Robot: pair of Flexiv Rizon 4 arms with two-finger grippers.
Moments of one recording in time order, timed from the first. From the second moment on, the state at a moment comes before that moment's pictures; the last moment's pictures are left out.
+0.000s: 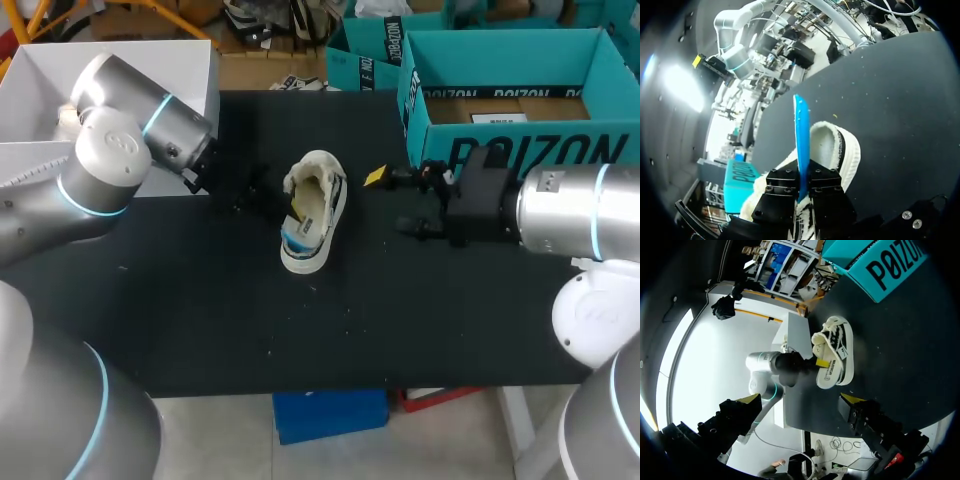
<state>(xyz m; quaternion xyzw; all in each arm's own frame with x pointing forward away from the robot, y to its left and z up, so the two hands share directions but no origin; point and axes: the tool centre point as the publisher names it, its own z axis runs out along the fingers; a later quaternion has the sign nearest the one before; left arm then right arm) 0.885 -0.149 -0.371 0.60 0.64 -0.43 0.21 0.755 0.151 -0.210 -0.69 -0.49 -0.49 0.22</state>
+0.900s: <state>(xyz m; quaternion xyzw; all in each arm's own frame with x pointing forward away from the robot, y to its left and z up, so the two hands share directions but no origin) 0.866 -0.147 -0.358 0.58 0.65 -0.45 0.21 0.755 0.151 -0.210 -0.69 -0.49 -0.49 0.22</state>
